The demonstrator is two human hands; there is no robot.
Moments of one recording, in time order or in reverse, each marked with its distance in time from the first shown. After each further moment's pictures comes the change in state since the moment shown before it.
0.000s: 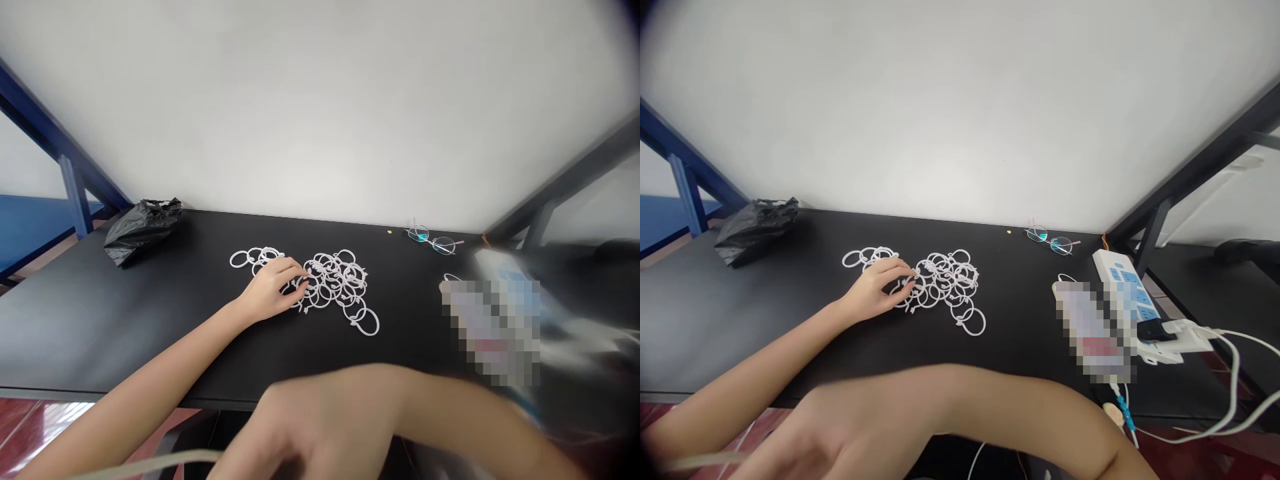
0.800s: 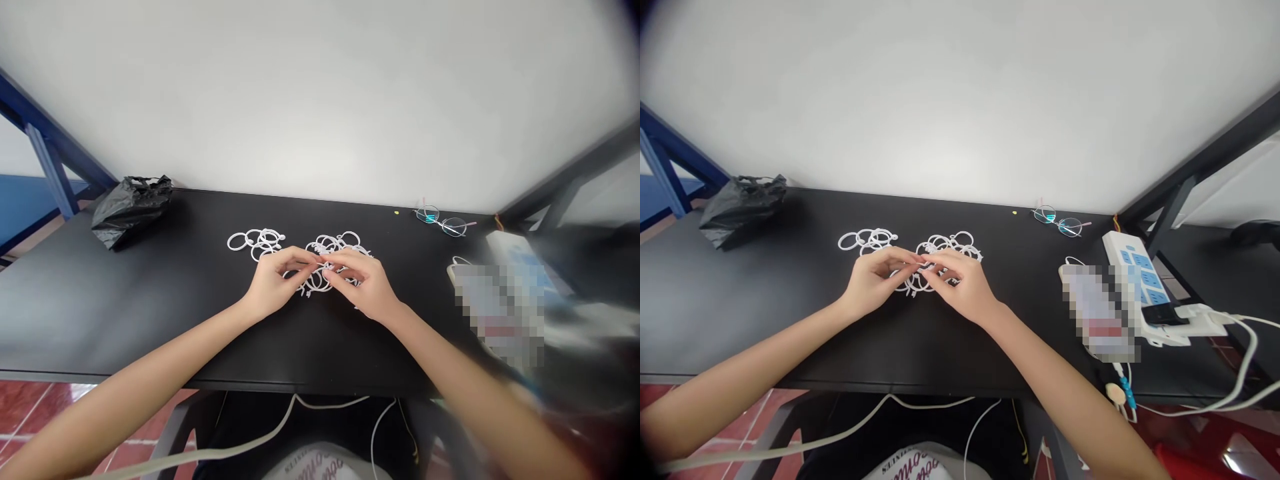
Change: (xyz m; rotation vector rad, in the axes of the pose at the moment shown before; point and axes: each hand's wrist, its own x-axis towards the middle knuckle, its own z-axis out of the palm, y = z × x) left_hand 0.001 0.030 0.006 -0.627 0.149 -0.423; right_hand -0.028 0.104 -0.031 -0.057 0.863 0.040
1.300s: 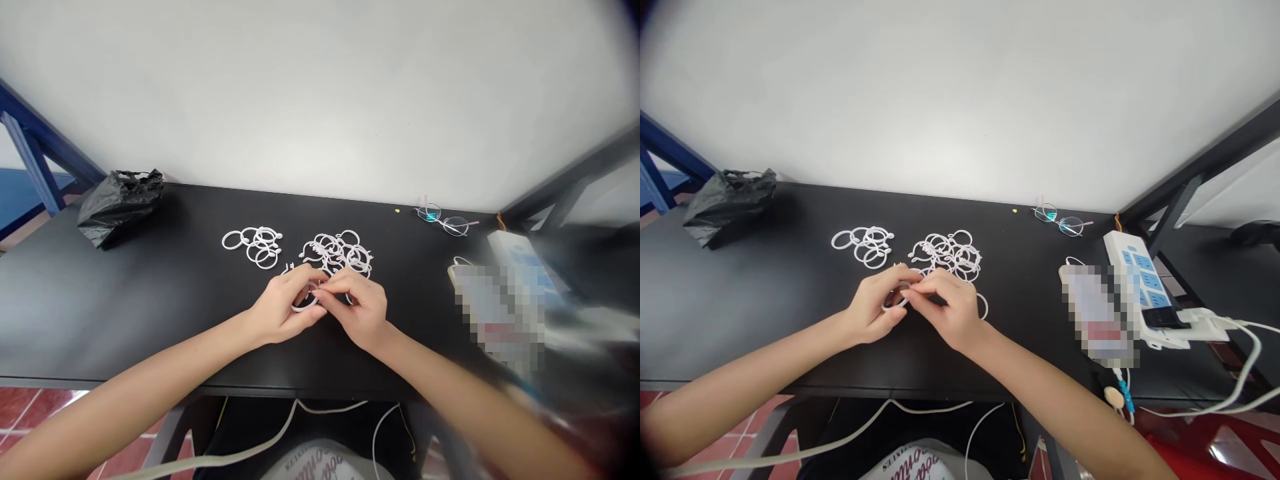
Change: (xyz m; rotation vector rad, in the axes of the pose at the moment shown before) left_hand -0.012 0.015 0.006 0.255 -0.201 0.258; right_hand -0.017 -0.008 0.023 -0.081 0.195 -0.303
